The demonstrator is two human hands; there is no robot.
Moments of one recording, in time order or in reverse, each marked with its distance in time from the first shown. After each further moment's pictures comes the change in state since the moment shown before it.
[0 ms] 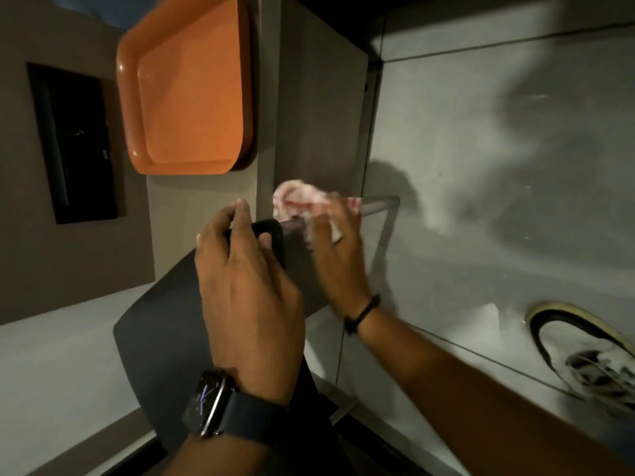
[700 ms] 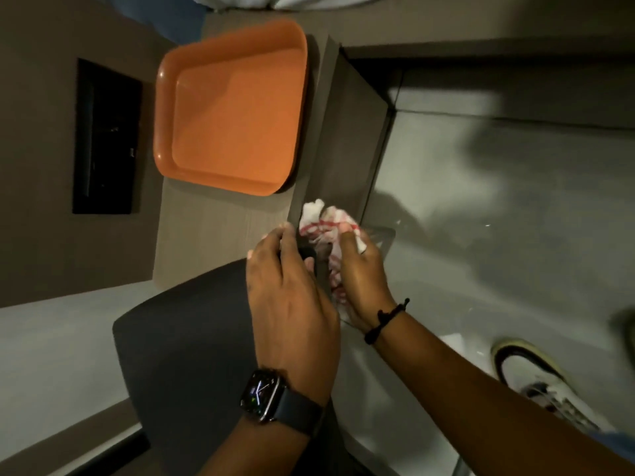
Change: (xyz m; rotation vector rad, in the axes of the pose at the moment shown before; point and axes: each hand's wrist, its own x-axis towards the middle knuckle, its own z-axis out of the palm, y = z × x) left_hand 0.001 0.000 -0.002 -0.112 -0.048 -0.029; right_hand 0.009 -0.029 -0.001 0.240 0.008 0.486
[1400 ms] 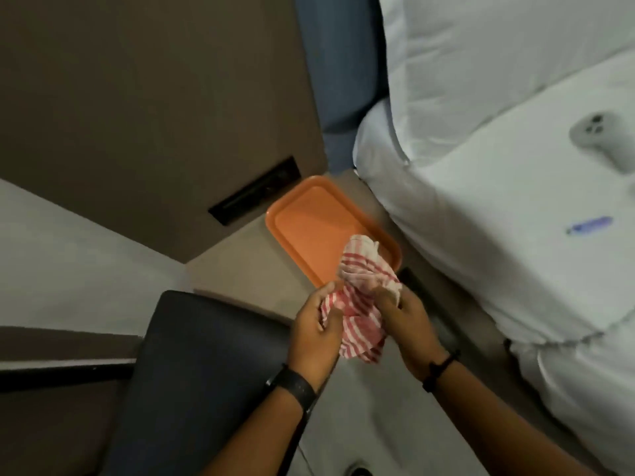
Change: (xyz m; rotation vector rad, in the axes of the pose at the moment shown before) left_hand 0.069 -0.017 -0.160 -1.397 0.055 -0.577; right_hand -0.123 -0.251 0.153 -1.037 -0.394 -0.244
